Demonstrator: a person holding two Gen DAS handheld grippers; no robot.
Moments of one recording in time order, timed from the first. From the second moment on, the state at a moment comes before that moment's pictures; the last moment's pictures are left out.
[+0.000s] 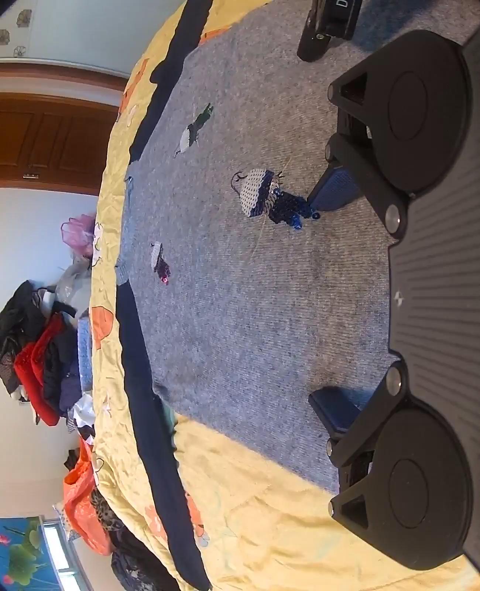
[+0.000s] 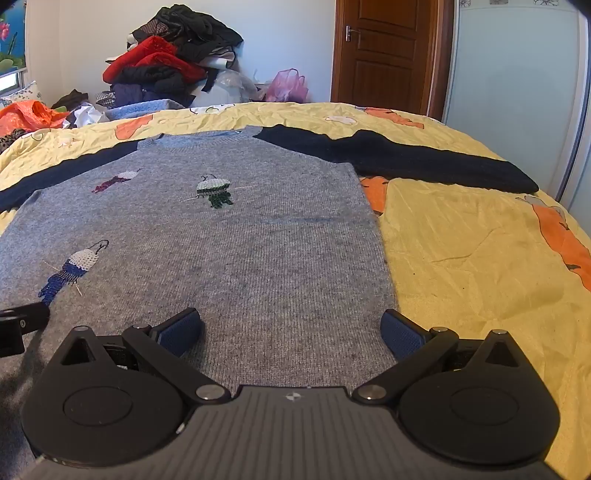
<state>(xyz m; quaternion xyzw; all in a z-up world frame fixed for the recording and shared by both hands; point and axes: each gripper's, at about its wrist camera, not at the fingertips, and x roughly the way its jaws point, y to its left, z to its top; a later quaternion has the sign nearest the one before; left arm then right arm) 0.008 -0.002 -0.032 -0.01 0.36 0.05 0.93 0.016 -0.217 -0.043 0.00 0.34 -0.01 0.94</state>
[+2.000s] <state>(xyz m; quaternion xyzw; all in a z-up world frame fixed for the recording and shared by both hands) 0.005 0.002 -0.033 -0.01 0.35 0.04 0.93 0.014 -0.215 -0.044 0.00 0.34 -0.01 0.94</state>
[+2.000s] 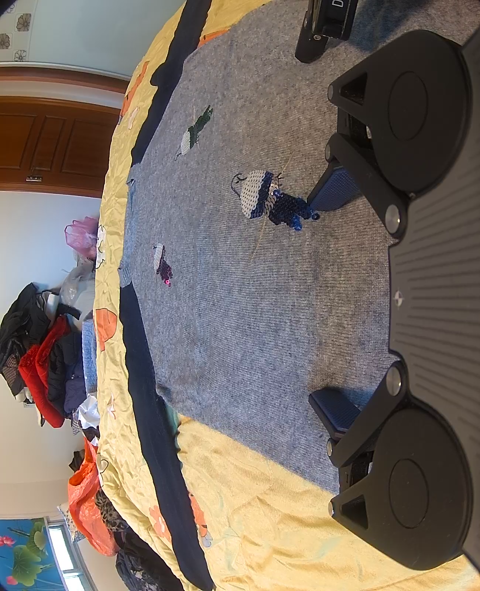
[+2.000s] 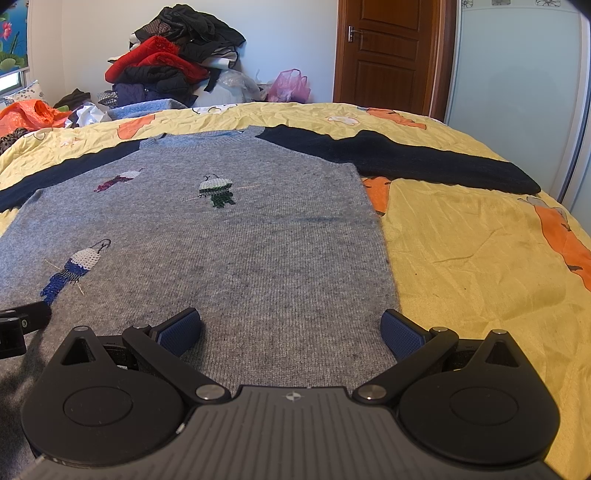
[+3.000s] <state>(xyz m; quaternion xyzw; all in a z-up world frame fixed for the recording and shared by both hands) 0.006 0.003 -0.032 -0.01 0.35 0.04 0.93 0.153 -0.568 -0.006 0.46 0.22 -0.12 0.85</state>
